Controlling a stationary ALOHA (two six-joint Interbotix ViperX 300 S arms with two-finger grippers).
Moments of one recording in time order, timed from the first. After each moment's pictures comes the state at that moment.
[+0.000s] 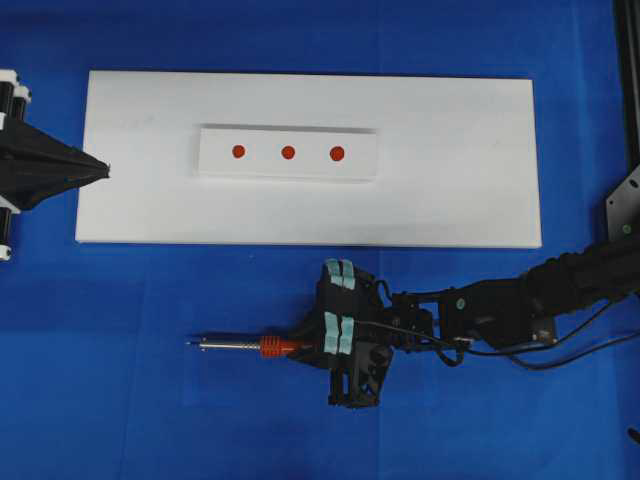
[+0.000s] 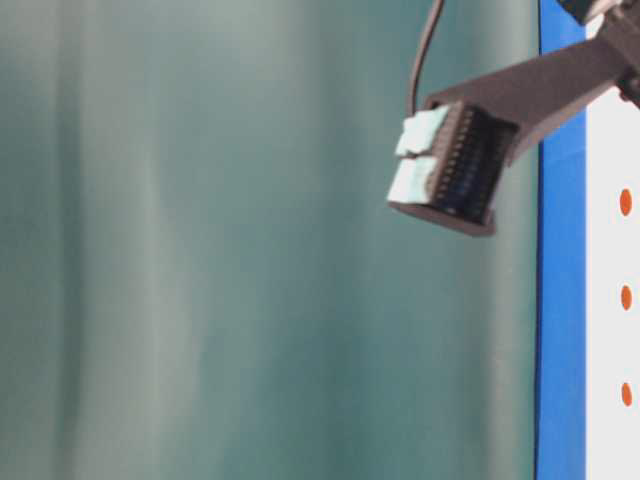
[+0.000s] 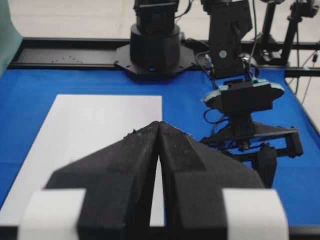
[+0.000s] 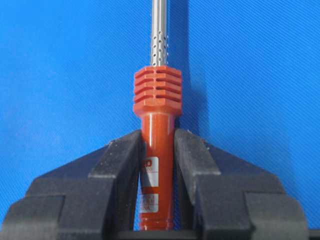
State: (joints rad) left arm -0.02 -0.98 1.22 0.00 -0.33 -0.01; right arm 0.32 0.35 0.56 0.42 -0.37 0.16
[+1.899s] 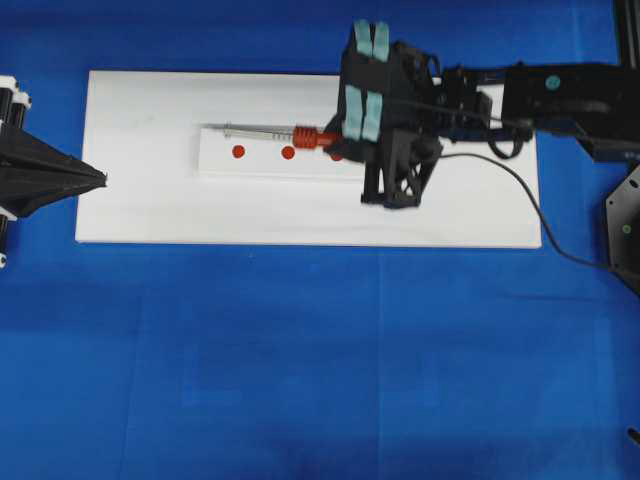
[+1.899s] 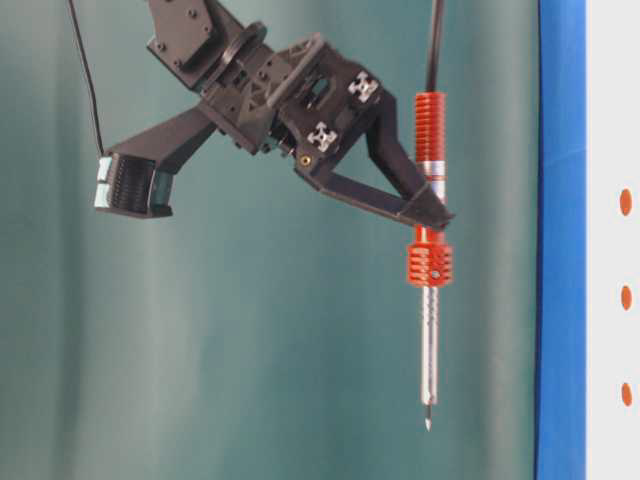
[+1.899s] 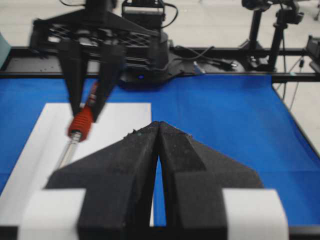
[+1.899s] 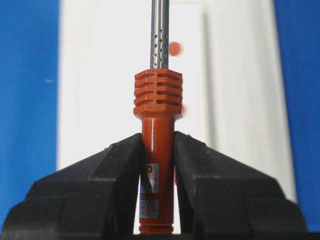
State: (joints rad) left arm -0.05 -0.98 1.22 0.00 -0.35 -0.01; right arm -0.17 -0.10 0.48 0.01 0.36 0.05
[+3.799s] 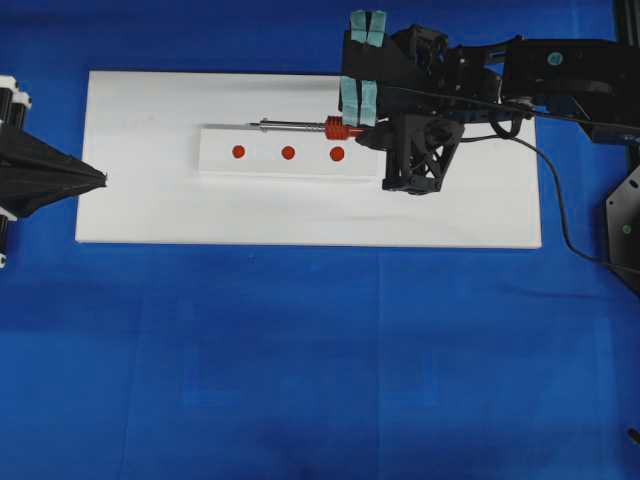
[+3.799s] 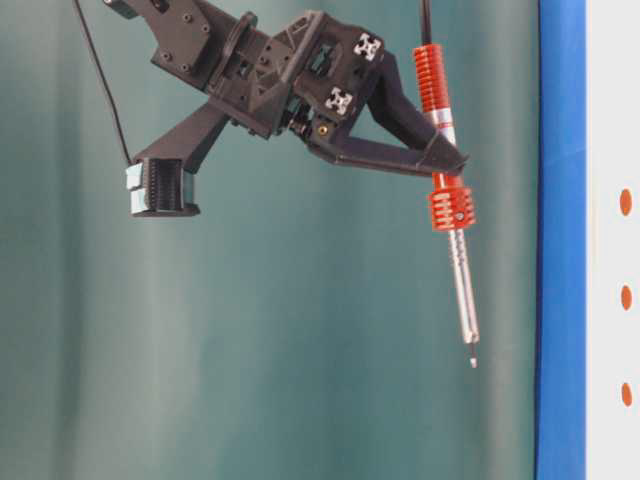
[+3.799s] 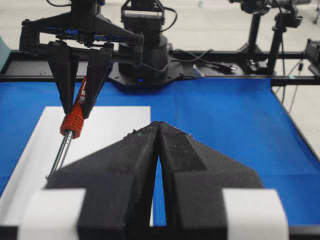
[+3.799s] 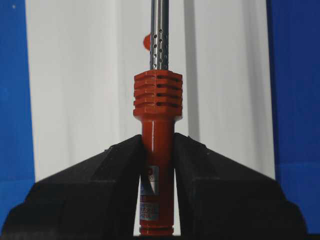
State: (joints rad) left arm -0.06 -0.97 1.22 0.00 -0.36 -0.01; right arm -0.19 -0.10 0.43 -0.05 0.65 0.05
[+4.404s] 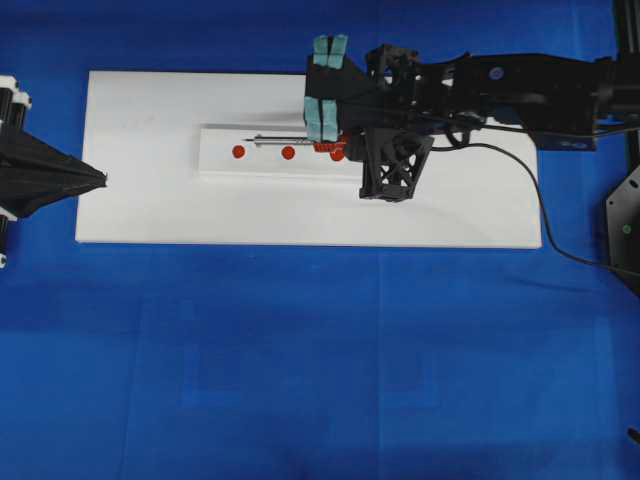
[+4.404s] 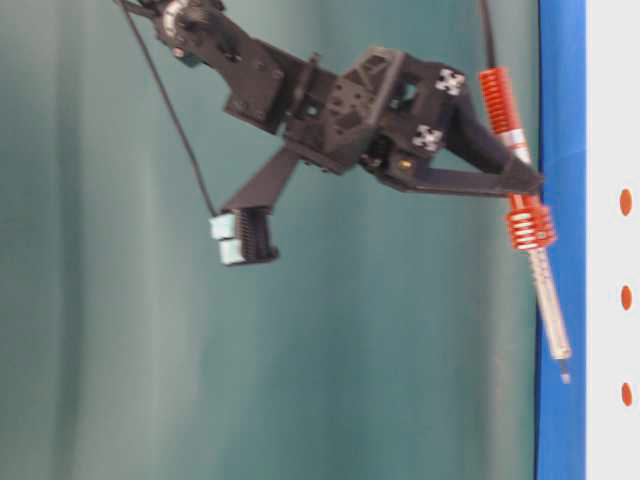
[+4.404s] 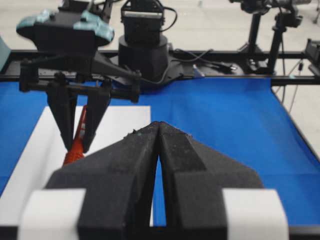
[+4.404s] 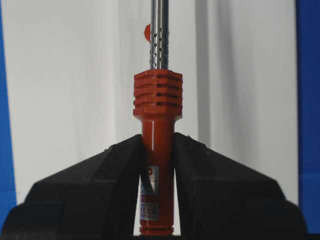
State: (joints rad) left arm -0.06 -0.97 1.22 0.00 -0.36 -0.01; right arm -0.19 0.06 0.40 -0.06 0.61 0.06
